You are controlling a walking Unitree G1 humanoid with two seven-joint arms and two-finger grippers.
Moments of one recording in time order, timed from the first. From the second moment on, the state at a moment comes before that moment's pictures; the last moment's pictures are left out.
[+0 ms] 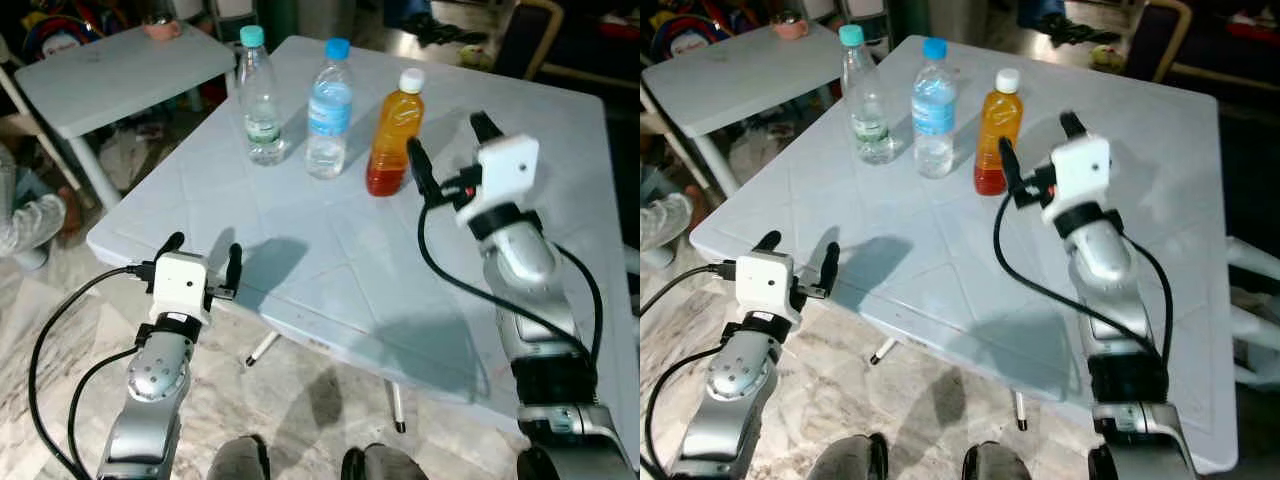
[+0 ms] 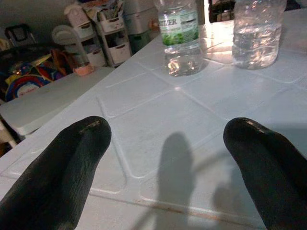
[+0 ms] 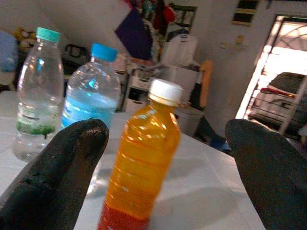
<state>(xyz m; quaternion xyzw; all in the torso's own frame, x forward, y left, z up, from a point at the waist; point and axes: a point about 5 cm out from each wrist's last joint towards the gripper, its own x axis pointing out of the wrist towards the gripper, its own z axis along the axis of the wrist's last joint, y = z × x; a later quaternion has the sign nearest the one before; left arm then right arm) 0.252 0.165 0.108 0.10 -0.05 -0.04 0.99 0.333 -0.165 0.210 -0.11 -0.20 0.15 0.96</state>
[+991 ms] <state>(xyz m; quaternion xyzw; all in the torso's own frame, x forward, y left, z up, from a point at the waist) 0.238 0.175 0.115 0.13 -0.03 -0.06 0.99 0.389 -0.152 0.267 -0.10 -0.22 0.17 0.96</state>
